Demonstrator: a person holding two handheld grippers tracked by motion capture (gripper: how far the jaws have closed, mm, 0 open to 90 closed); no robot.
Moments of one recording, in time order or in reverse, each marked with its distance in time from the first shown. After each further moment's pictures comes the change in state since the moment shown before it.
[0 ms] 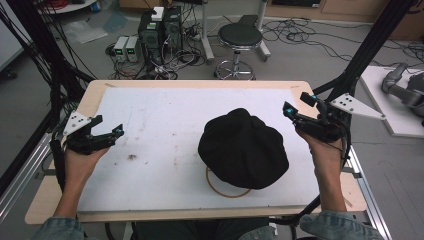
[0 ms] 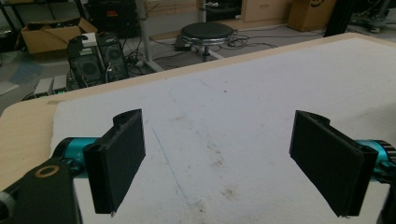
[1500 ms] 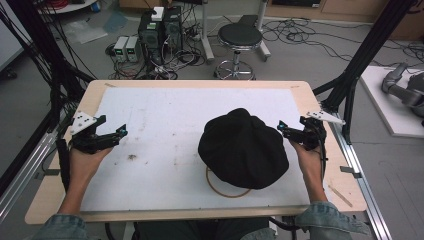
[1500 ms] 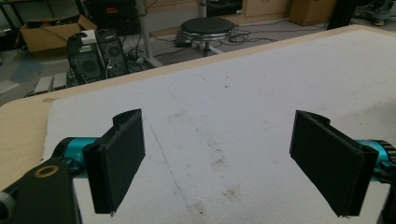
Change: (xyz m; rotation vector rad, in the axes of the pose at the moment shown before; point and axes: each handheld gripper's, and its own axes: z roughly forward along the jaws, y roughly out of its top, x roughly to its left) left arm -0.003 -0.004 0.011 0.013 0.002 0.014; right arm -0.057 -0.105 0.047 0.301 -0.266 0.099
